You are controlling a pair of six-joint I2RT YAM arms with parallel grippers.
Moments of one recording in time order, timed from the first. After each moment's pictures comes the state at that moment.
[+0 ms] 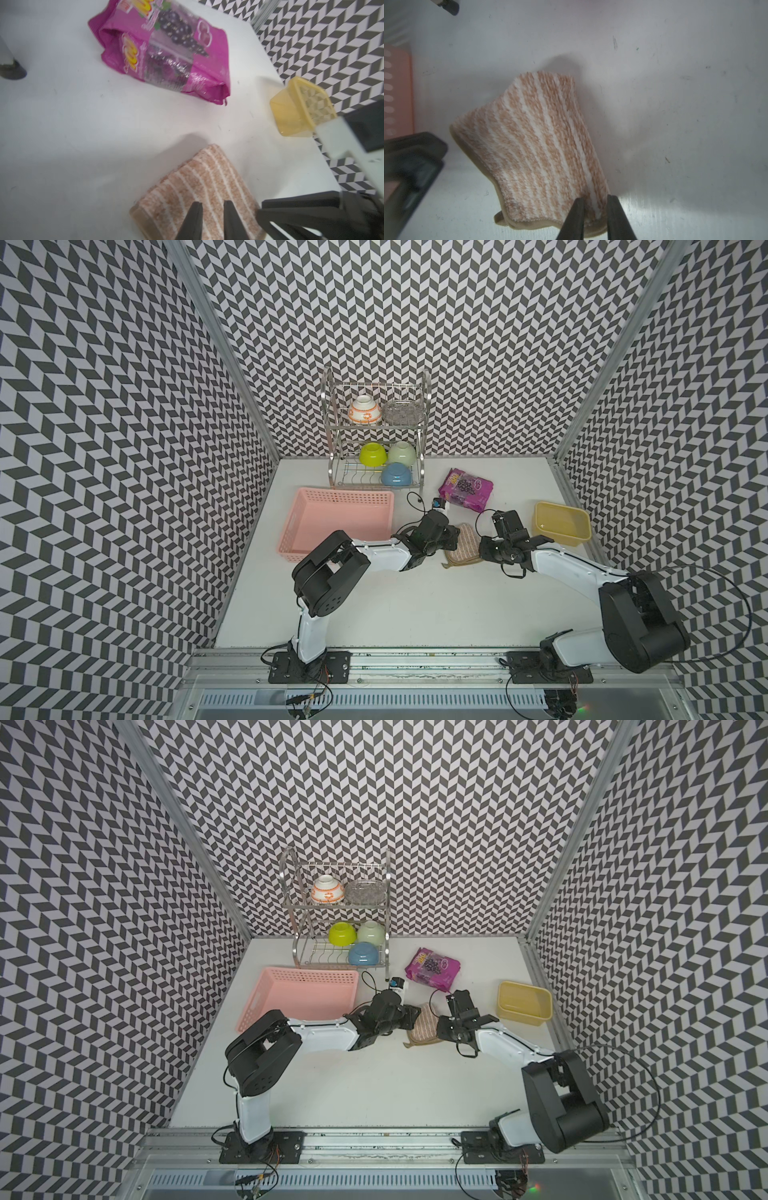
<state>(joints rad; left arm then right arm) -0.85 1.96 1.12 0.29 -0.02 -0.62 0.34 1.42 0.71 -0.32 -0.07 0.51</state>
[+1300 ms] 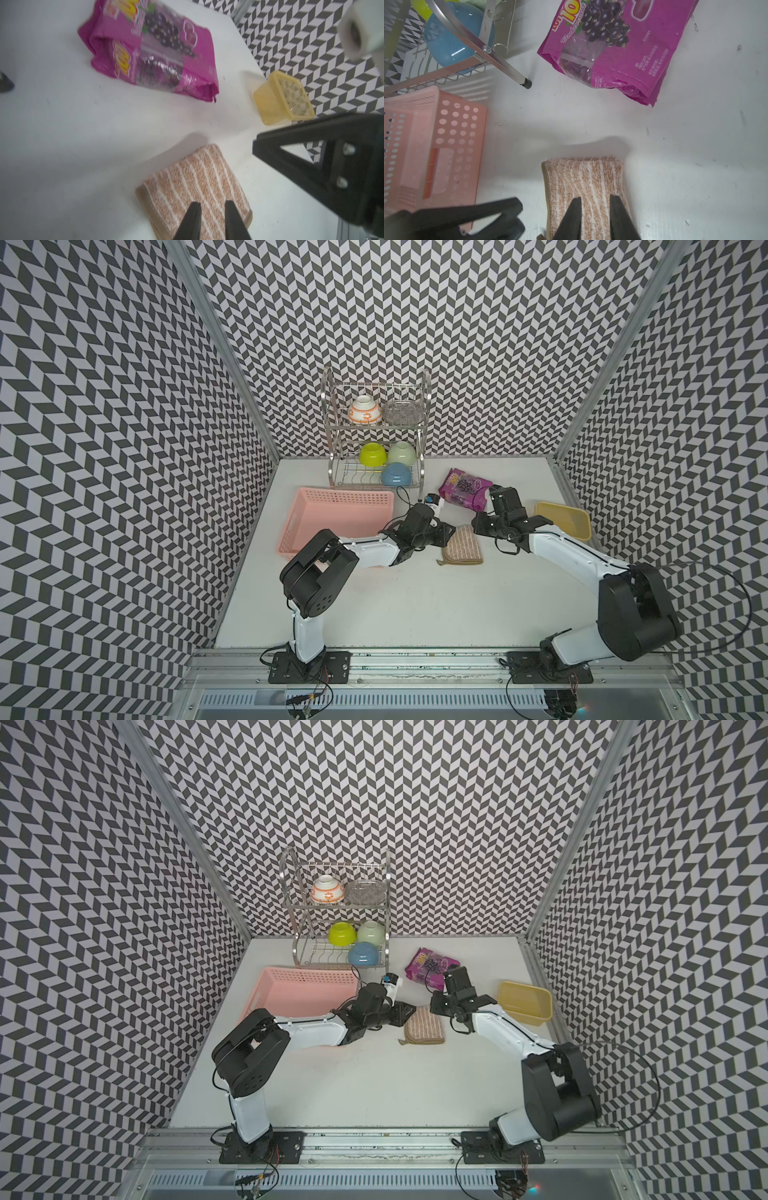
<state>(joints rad) -0.79 1.89 1.04 0.31 0.21 -0.56 0.34 1.51 0.95 -0.32 -0.07 0.48</state>
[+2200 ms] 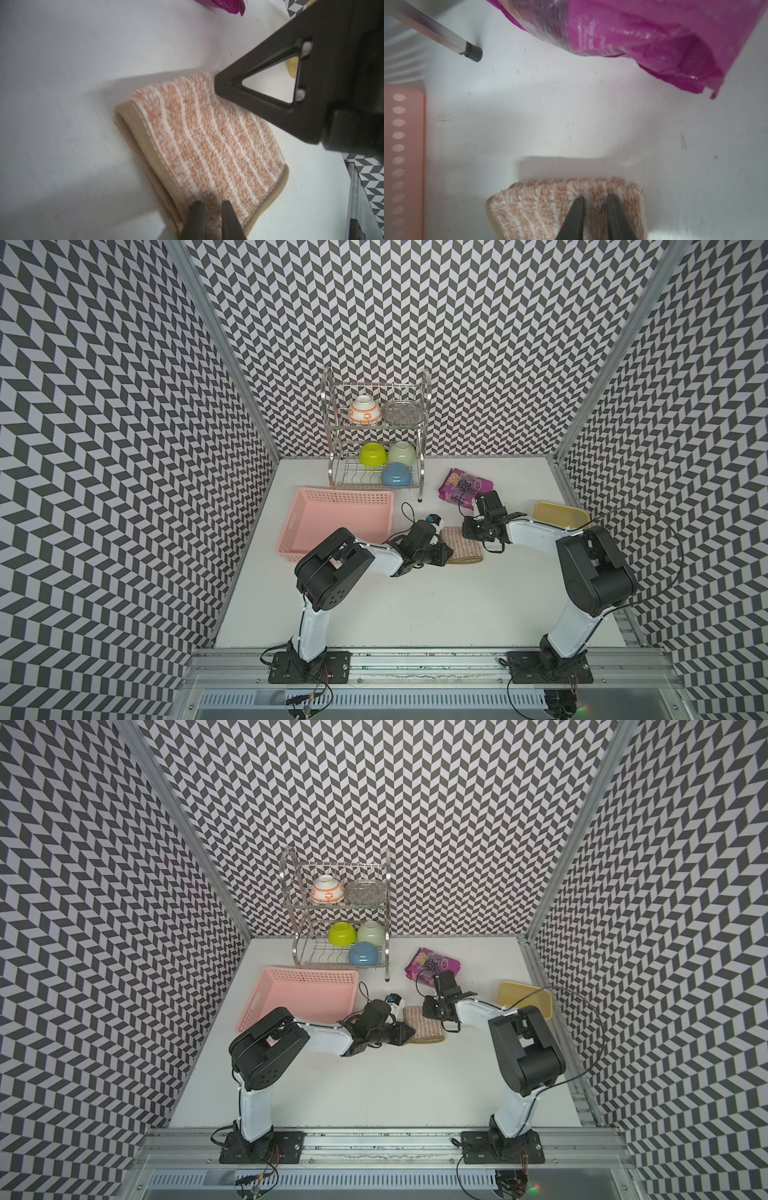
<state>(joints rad) -0.82 1.98 0.97 0.36 0.26 -0.60 0.34 1.77 1.00 -0.23 -0.08 0.48</state>
